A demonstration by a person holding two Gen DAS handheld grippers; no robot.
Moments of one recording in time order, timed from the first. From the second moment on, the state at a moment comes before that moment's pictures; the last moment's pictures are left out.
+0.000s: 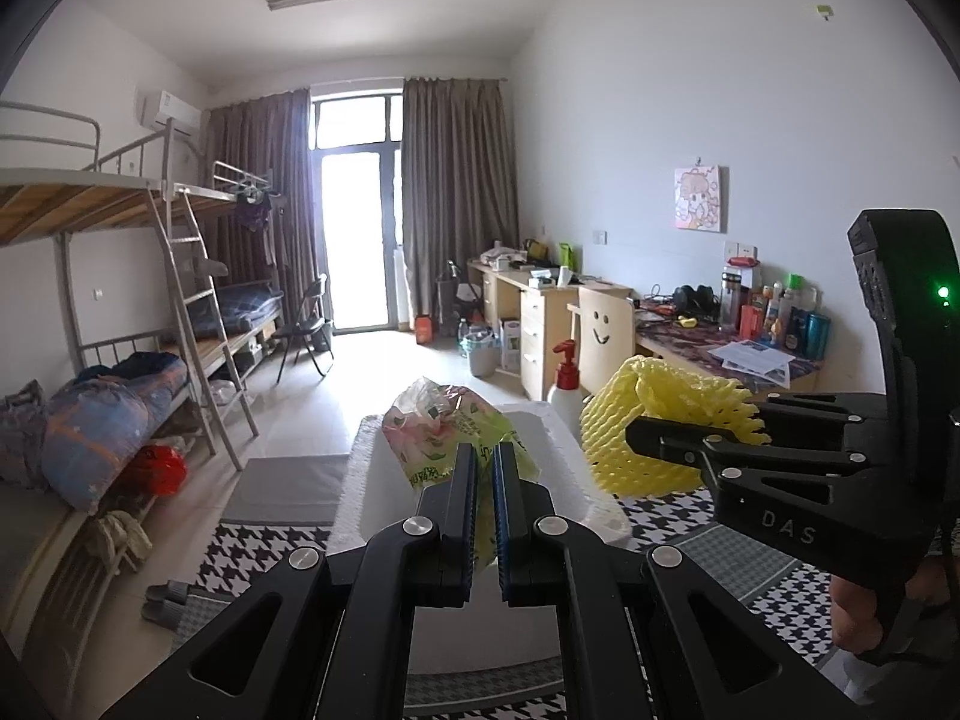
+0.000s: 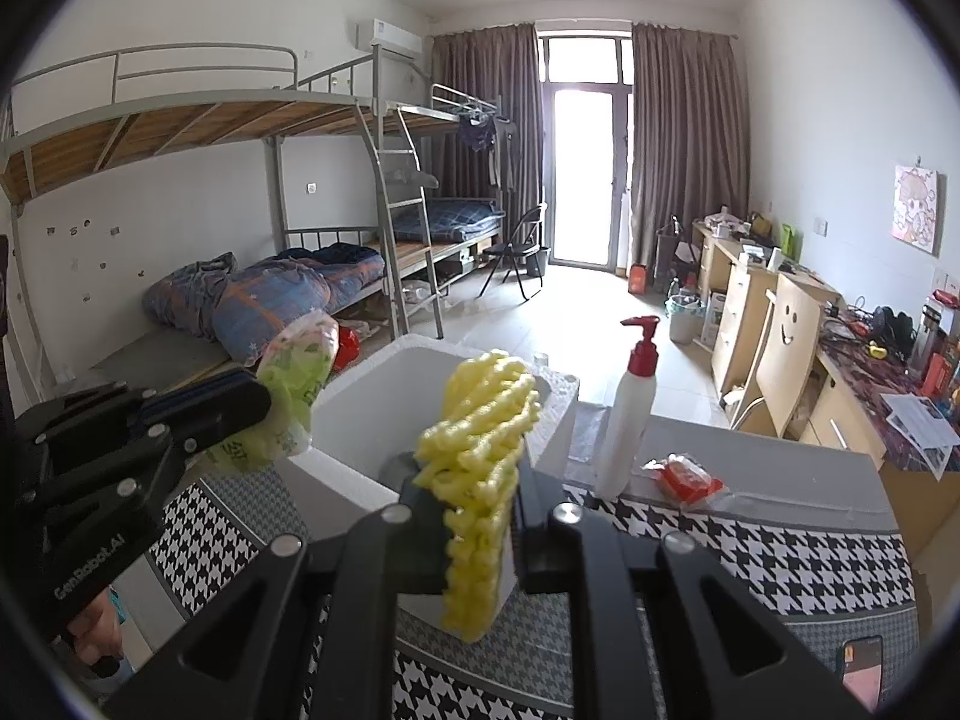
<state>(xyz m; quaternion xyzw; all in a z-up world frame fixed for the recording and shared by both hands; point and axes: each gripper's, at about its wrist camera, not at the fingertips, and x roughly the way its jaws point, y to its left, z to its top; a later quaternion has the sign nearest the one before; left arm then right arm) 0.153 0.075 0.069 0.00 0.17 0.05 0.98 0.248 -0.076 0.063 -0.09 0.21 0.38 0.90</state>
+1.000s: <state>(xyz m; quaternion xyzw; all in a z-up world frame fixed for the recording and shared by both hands) 0.131 0.122 0.066 -0.02 0.16 0.14 0.98 0.261 -0.016 0.061 -0.12 0.22 0.41 0.88</state>
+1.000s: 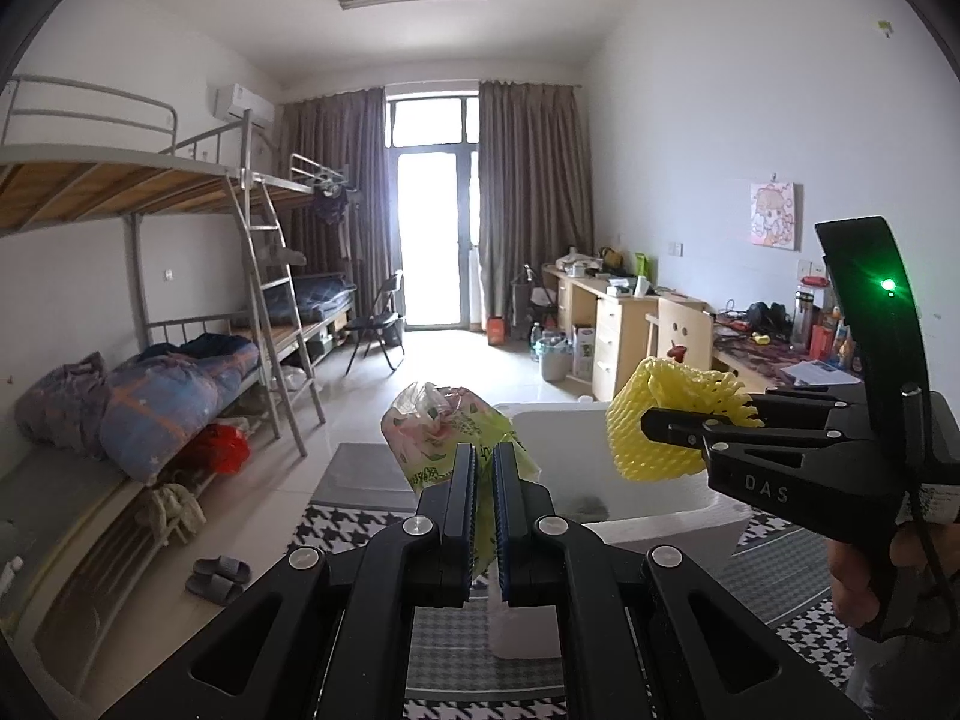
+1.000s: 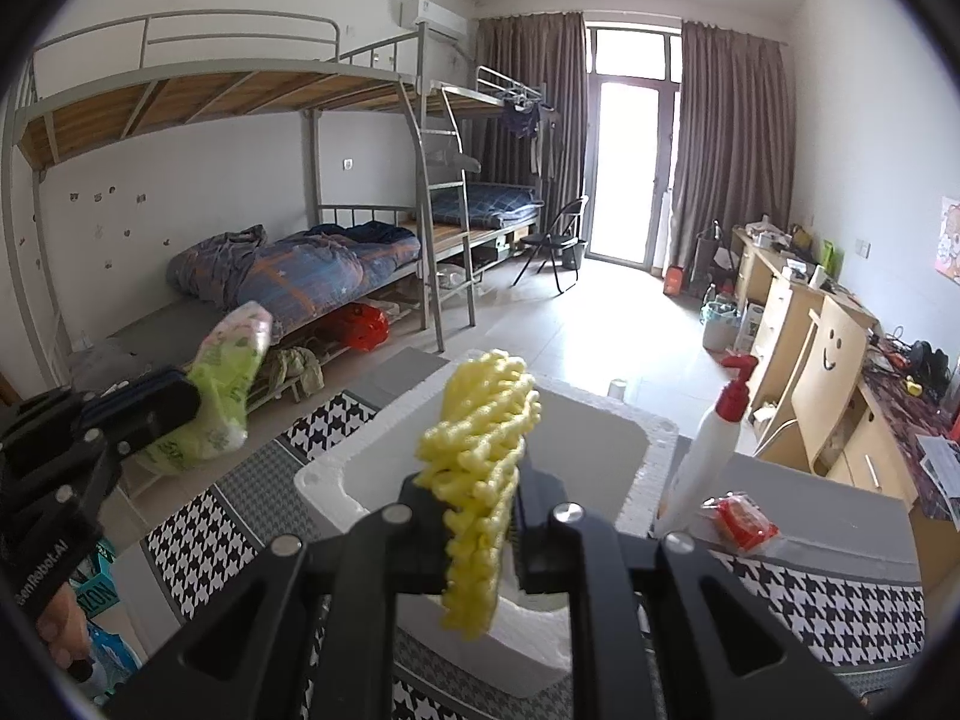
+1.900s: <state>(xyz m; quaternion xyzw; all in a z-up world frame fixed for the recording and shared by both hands) 0.125 0.144 0.057 -0.04 0.17 0.17 0.97 0.280 0.012 0.050 -0.14 0.25 0.40 0.87</state>
